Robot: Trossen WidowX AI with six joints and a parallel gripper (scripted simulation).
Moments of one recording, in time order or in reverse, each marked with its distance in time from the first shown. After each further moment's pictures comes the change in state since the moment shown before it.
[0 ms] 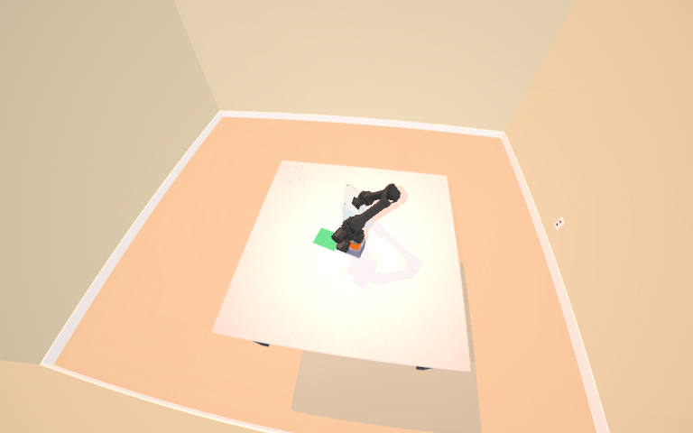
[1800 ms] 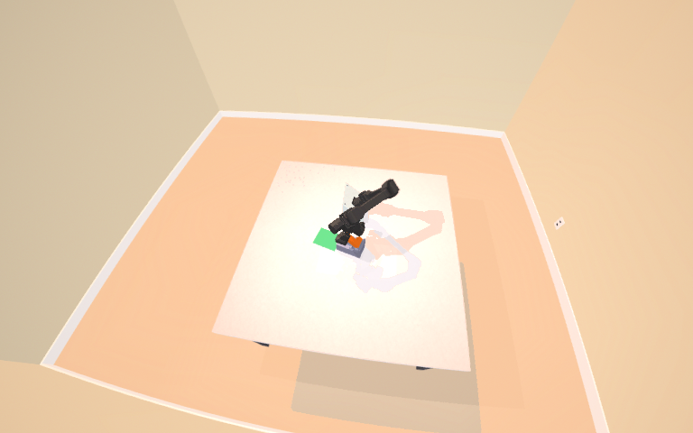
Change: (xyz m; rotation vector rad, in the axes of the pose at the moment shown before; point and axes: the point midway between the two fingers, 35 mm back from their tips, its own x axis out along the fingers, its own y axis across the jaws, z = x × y) arm -0.074 0.001 -0.002 0.017 -0.006 0.007
